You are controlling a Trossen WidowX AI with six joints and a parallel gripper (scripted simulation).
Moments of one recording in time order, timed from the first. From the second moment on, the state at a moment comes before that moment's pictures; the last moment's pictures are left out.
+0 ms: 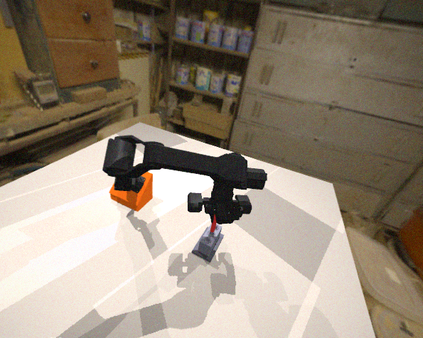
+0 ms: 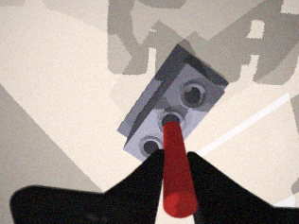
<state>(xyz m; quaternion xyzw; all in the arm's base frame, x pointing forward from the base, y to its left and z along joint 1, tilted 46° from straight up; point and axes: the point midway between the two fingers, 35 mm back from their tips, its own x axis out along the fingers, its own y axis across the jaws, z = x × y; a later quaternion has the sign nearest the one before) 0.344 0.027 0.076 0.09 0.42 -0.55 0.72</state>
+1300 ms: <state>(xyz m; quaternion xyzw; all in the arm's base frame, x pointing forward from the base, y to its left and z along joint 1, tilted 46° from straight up) 0.346 0.017 0.065 0.09 0.42 -0.55 0.72</state>
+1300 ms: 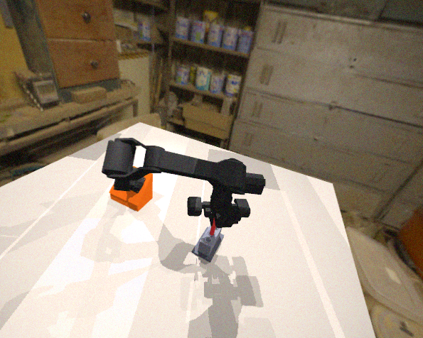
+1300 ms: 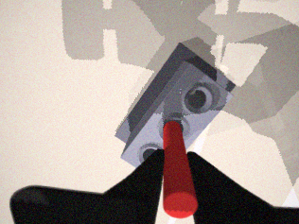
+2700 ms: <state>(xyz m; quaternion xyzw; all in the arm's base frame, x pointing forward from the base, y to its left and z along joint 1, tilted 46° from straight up) 0.345 0.019 0.065 0.09 0.43 -0.55 0.72</state>
